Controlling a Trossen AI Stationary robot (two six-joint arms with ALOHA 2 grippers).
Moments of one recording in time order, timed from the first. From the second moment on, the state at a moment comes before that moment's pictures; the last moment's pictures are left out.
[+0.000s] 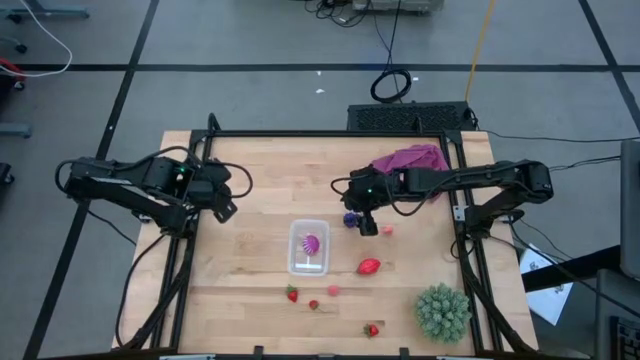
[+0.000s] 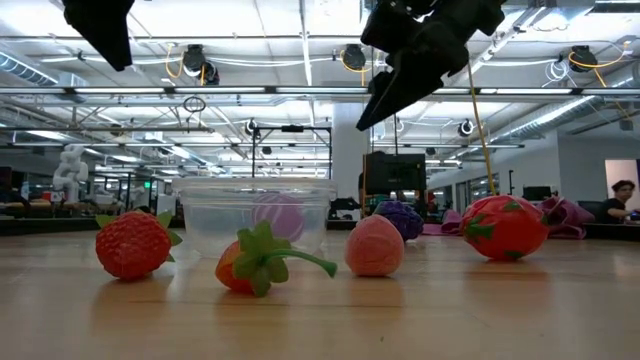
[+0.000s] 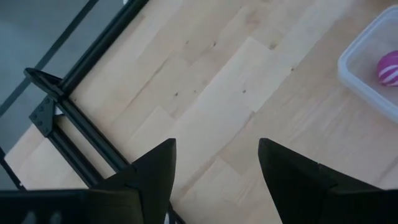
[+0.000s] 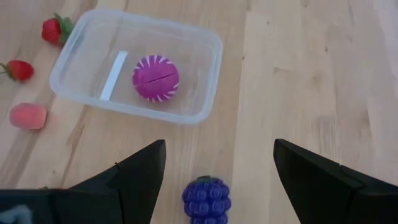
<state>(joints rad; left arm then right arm) -0.15 1.08 1.24 -1.51 -0.46 -0.79 -0.09 1.49 1.05 -0.39 -0.10 -0.22</state>
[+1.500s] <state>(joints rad) -0.15 1.08 1.24 -1.48 -0.45 -0.76 -0.01 1.49 0.99 -0.46 0.10 -0.25</state>
